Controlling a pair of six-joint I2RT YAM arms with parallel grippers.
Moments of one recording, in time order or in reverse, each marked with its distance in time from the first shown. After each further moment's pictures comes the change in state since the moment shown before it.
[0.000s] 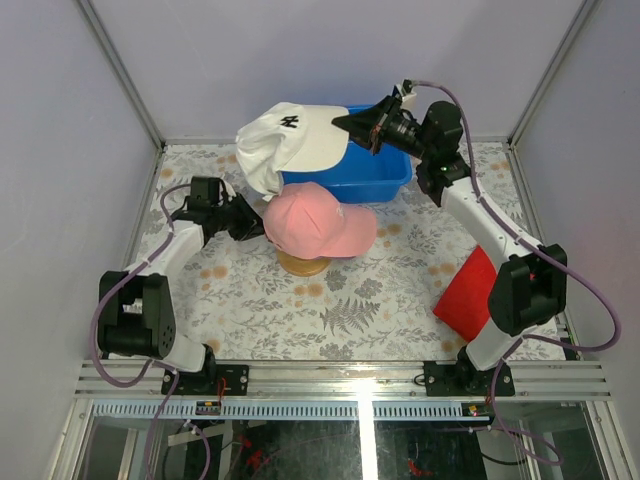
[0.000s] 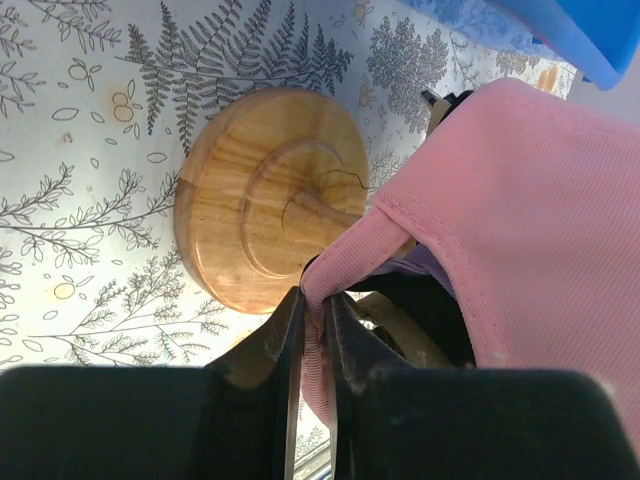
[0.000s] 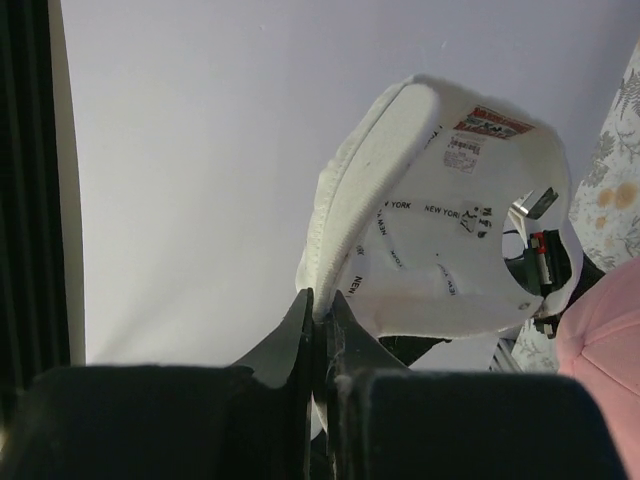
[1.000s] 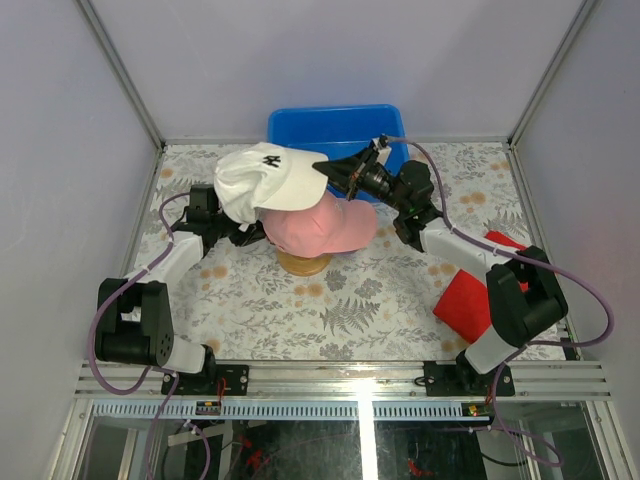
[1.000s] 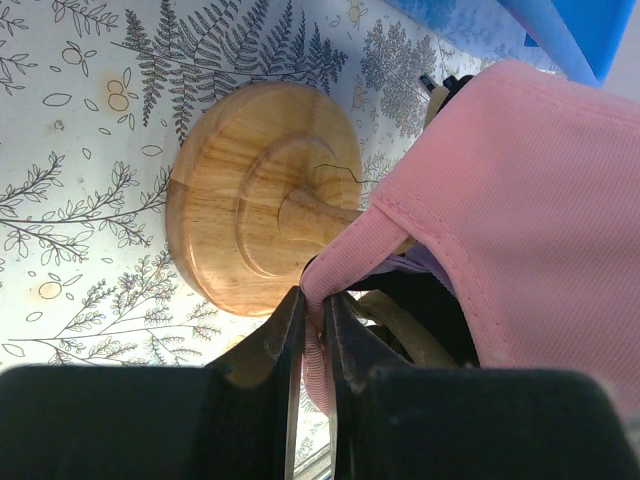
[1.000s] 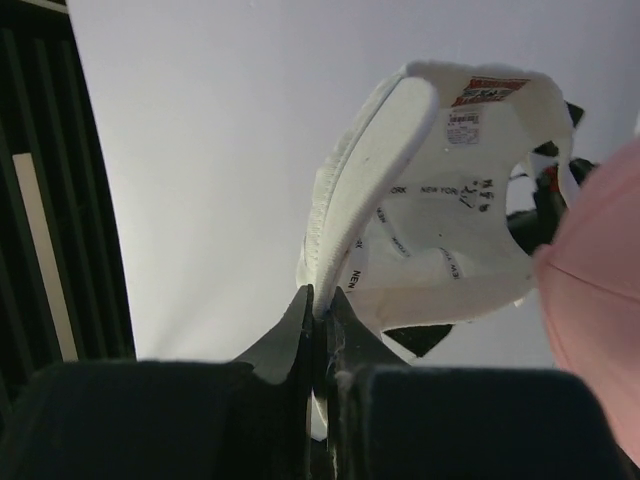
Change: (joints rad) left arm 0.000 -0.058 -0.122 0.125 0.005 -0.069; right arm 0.195 -0.047 -0.418 0.441 0.222 0.209
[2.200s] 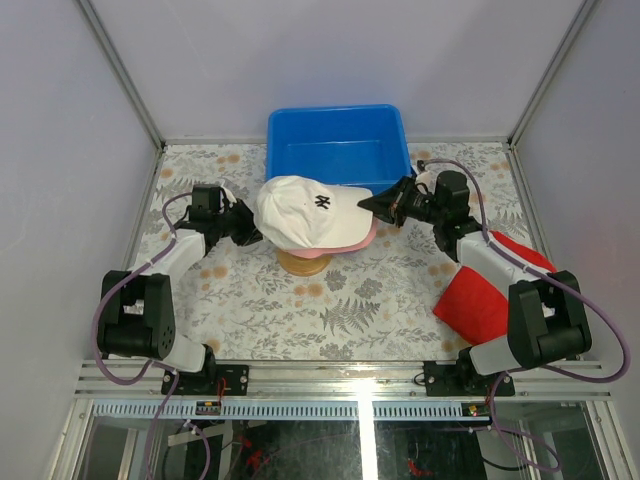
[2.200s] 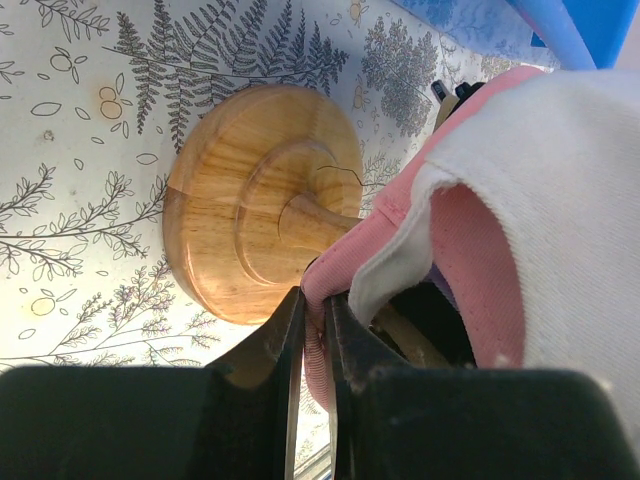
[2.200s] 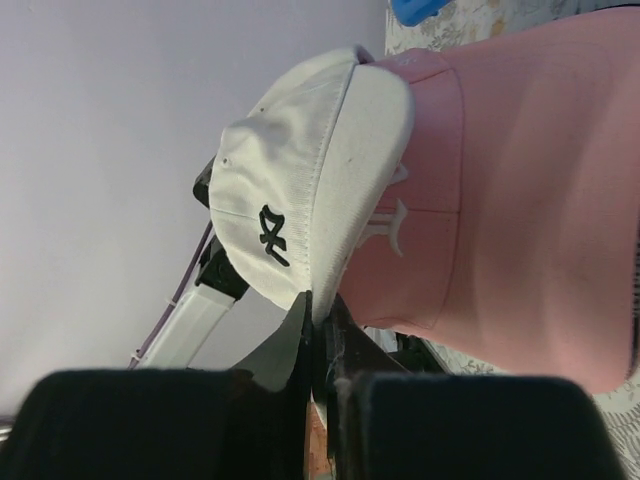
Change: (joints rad) left arm 0.000 0.043 0.004 0.029 0.020 -0.003; right arm -0.261 -0.176 -0.253 -0.388 -0.269 -0.420
